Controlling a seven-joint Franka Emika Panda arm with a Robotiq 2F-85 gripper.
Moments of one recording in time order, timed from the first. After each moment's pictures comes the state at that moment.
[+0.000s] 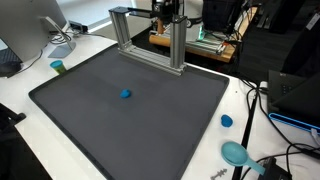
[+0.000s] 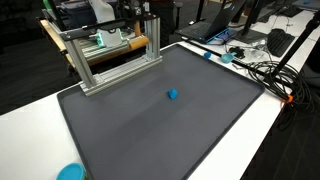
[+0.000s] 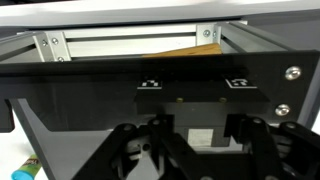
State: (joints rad) arm -0.03 -0.70 0.05 -2.74 -0.03 2.18 0.09
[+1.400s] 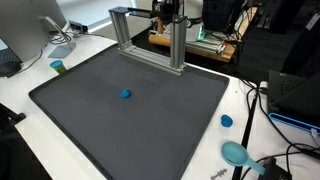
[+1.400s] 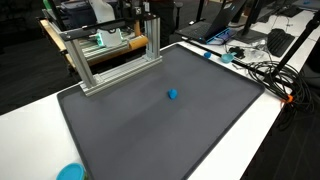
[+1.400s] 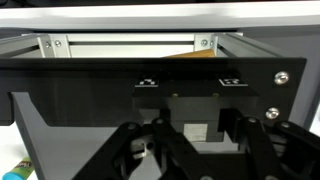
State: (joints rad) arm -0.01 -0.67 0.04 -2.68 -0.03 2.09 0.06
